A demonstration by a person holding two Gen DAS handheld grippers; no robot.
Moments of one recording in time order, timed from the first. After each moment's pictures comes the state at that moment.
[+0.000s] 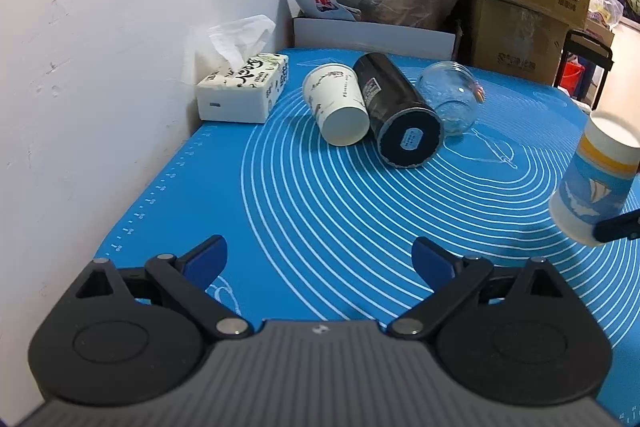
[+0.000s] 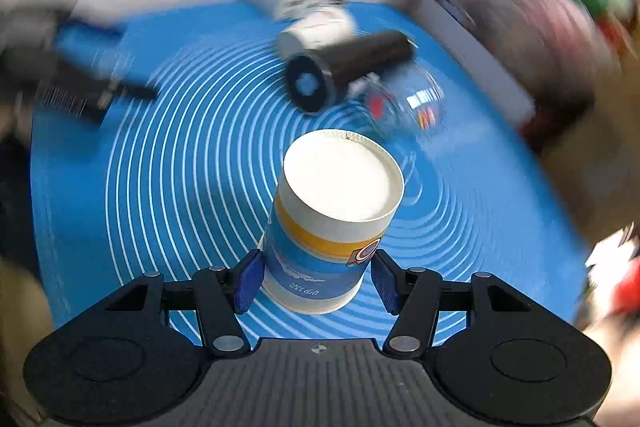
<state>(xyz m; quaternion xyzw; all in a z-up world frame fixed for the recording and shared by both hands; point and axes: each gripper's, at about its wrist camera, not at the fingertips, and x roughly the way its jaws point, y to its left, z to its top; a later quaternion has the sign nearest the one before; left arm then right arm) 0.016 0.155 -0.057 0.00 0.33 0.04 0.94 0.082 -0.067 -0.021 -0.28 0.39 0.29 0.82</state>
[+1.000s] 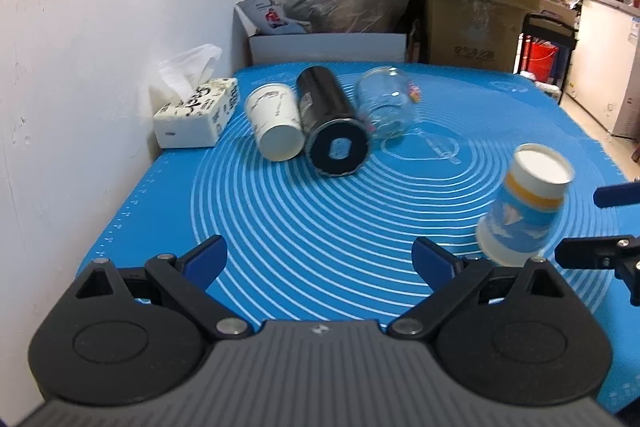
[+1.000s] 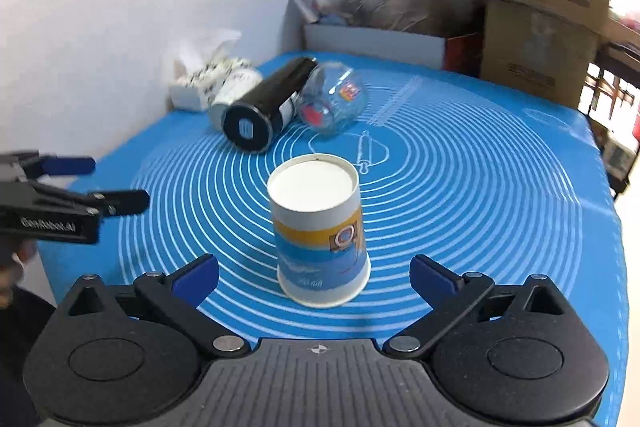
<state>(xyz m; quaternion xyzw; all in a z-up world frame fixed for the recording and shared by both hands) 0.001 0.098 -0.038 0.04 0.32 0.00 0.95 0.041 -0.129 -0.042 -0.02 0.35 0.22 0.91</state>
